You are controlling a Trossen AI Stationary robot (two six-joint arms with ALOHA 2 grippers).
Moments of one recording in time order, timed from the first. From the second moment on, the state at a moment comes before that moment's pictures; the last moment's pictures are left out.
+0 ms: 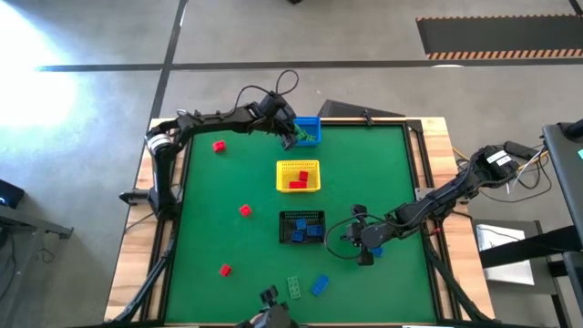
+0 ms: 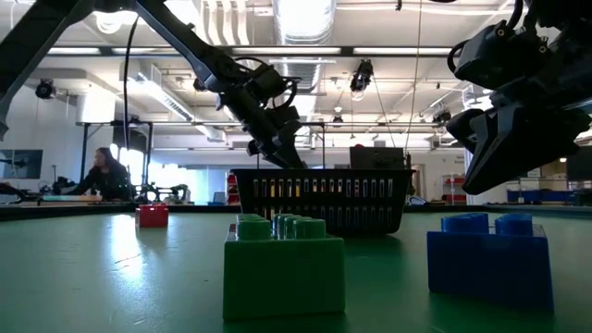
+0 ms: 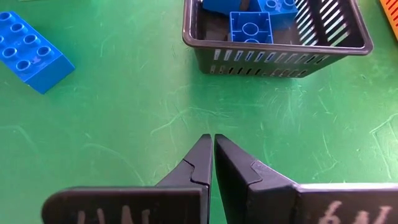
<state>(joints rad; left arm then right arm) 0.62 1.92 1.38 -0.19 0.11 0.11 0.46 1.42 0.53 0.04 0.26 0.29</state>
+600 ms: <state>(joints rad) 0.65 1.99 1.39 -0.13 0.13 0.11 0.46 1.42 0.52 0.04 0.26 0.29</state>
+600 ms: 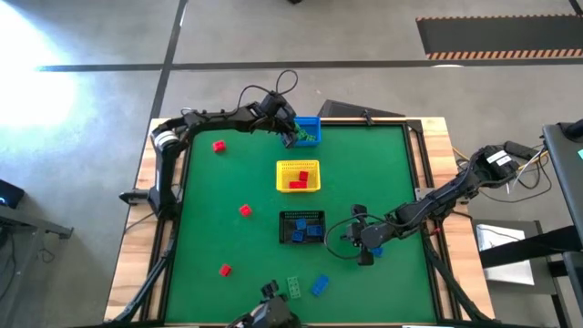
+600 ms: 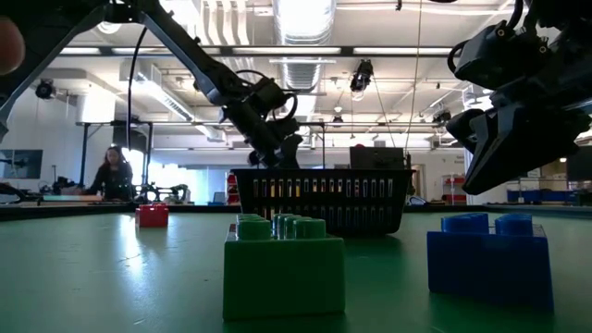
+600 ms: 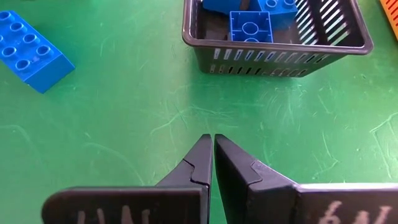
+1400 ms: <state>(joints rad) 0.62 1.62 0.93 0.34 0.13 0.14 0.46 1.42 0.42 0.27 0.29 0.21</state>
